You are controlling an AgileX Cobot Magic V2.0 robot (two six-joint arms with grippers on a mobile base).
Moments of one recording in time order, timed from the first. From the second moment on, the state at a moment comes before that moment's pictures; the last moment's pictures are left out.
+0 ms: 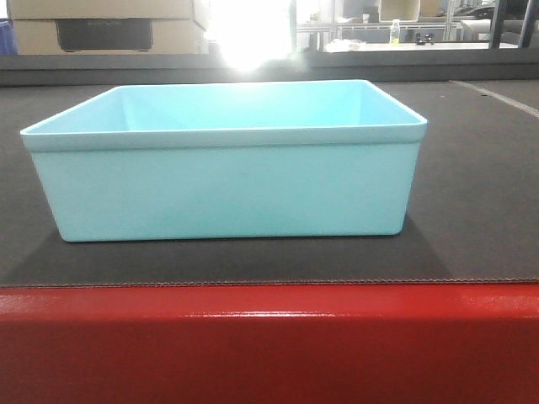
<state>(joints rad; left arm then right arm) 0.03 0.01 -0.12 0.10 0.19 -0.16 0.07 0.12 -0.40 -0.12 0.32 0.11</state>
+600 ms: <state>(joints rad) 0.03 0.01 0.00 0.10 0.08 -0.13 0.07 0.12 -0.40 -0.12 0.31 0.11</state>
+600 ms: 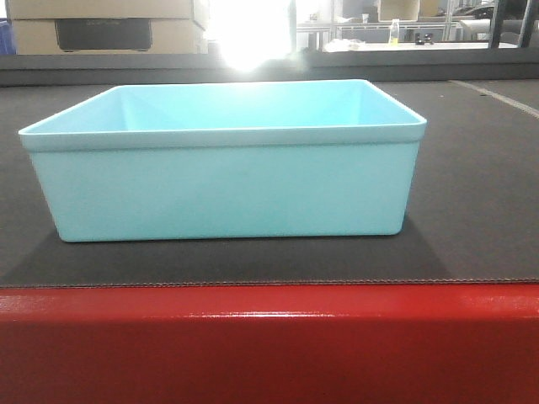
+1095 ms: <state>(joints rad) 0.03 0.01 0.00 0.10 0.08 -0.13 0.07 0.12 -0.40 -0.12 0.30 0.11</state>
